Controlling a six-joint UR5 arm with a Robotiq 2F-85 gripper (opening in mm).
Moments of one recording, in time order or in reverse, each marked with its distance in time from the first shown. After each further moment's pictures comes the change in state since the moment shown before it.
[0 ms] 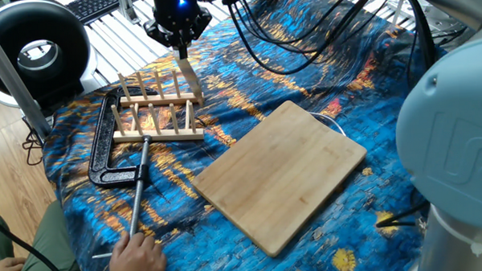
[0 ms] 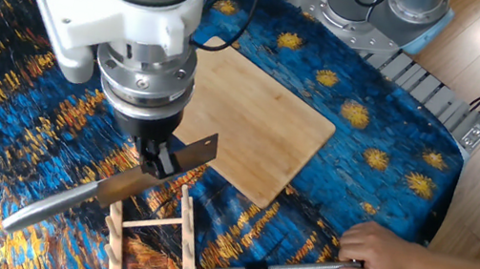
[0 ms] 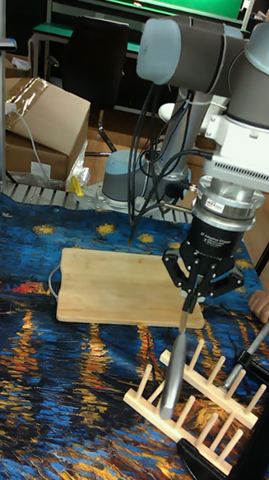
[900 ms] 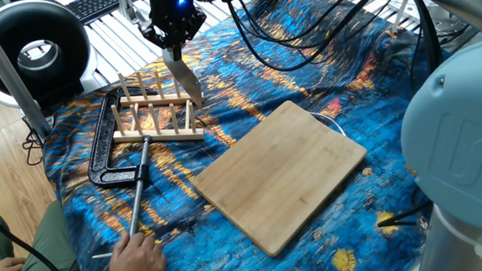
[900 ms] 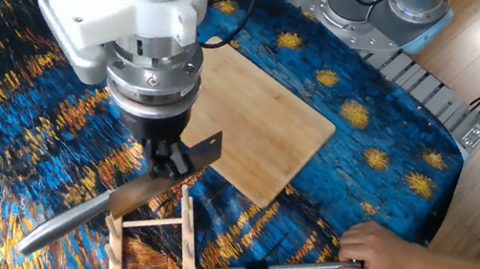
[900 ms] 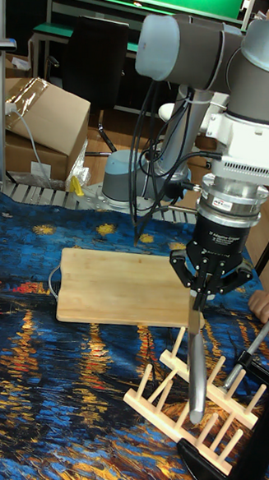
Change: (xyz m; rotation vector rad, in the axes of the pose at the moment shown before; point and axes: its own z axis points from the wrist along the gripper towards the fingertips) arm 0.016 0.009 -0.008 -0.059 0.023 -0.110
